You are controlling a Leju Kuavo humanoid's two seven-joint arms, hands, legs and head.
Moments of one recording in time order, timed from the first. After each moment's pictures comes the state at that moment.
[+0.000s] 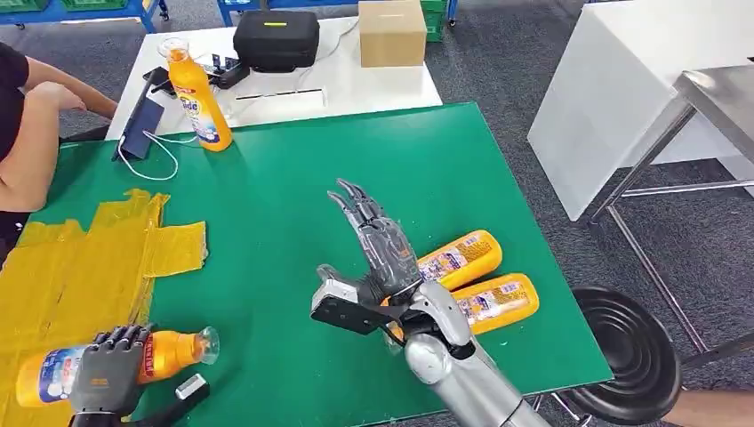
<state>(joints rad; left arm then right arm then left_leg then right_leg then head) 0.21 0.39 -0.19 -1.38 -1.57 0.62 0.25 -0.33 0.08 0.67 -1.37 0.67 -0.25 -0.14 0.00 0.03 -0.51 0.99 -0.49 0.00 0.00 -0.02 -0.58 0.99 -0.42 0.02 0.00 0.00</state>
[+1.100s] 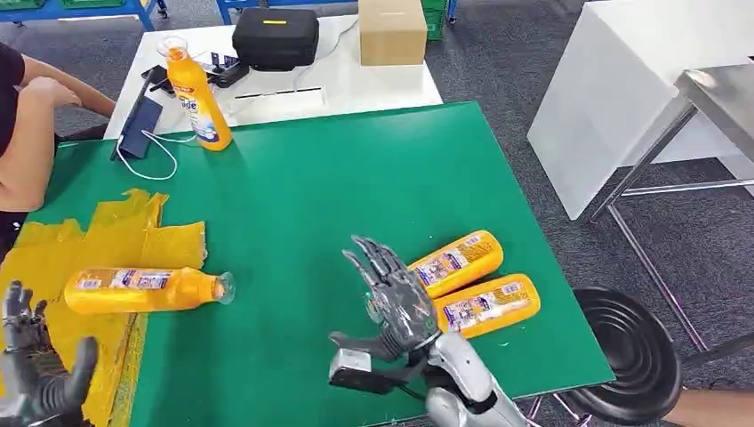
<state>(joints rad) 0.24 -0.08 0.37 -1.72 -0.22 0.12 -0.66 -0.08 -0.03 0.62 -1.46 0.88 -0.30 -0.19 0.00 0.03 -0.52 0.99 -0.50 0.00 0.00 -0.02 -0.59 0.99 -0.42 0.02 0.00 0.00</state>
